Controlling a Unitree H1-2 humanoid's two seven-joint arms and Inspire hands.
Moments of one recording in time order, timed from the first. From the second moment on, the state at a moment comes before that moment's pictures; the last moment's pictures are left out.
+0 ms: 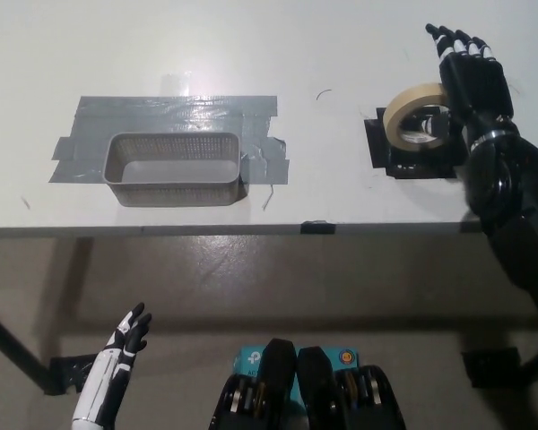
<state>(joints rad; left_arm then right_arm) 0.10 0.16 -0.04 -0.06 0.10 0.00 -0.04 -0.93 -0.28 0.31 0.78 -0.77 0.10 -0.17</state>
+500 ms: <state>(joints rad) 0.09 0.16 -0.04 -0.07 0.11 0.00 -0.04 -0.98 -0.27 0.36 0.91 -0.78 0.10 -0.21</state>
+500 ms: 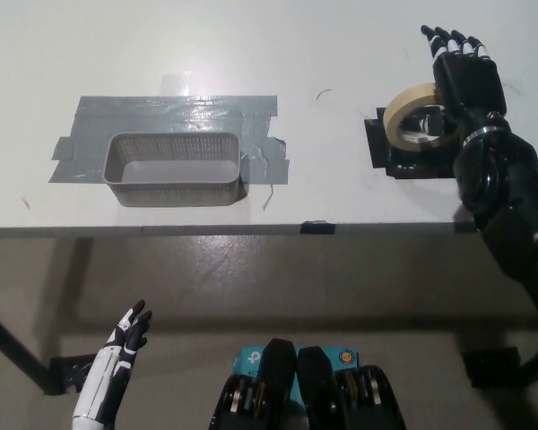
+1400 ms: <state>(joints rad) 0.09 0.16 -0.04 -0.06 0.11 0.00 -0.04 -1.07 -0.24 0.49 1.23 -0.79 -0.12 -0.56</state>
